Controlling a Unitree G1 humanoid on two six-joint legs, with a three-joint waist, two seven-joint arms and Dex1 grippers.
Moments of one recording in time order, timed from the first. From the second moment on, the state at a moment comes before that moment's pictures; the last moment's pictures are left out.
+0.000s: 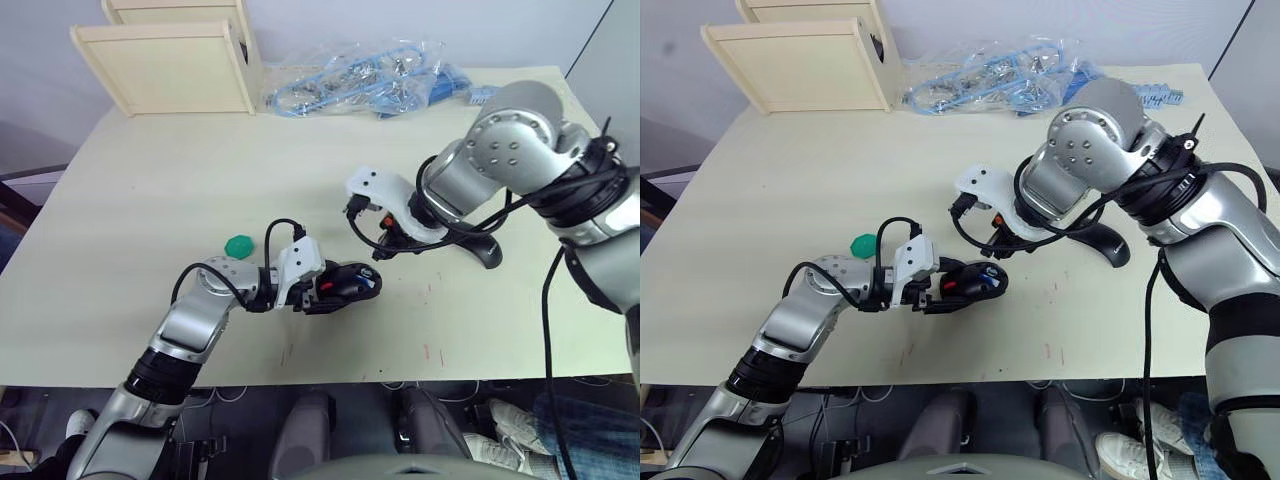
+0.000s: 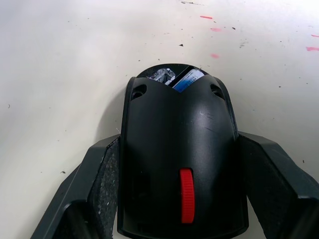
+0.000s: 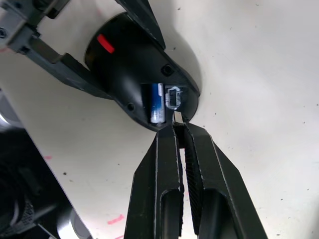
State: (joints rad) left arm -0.35 0.64 -0.24 -0.16 -0.18 0.43 -1.08; right arm -1.47 -0.55 0.78 0.14 1.28 1.61 0.17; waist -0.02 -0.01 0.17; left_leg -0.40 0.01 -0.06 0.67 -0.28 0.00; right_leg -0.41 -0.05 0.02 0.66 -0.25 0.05
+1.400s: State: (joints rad) left arm -0.35 0.65 -0.24 -0.16 -0.18 0.43 -1.09; right arm -1.42 -0.37 0.89 0.16 0.65 1.61 0.67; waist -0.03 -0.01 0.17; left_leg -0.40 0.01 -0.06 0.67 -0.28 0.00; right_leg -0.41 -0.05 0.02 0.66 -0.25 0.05
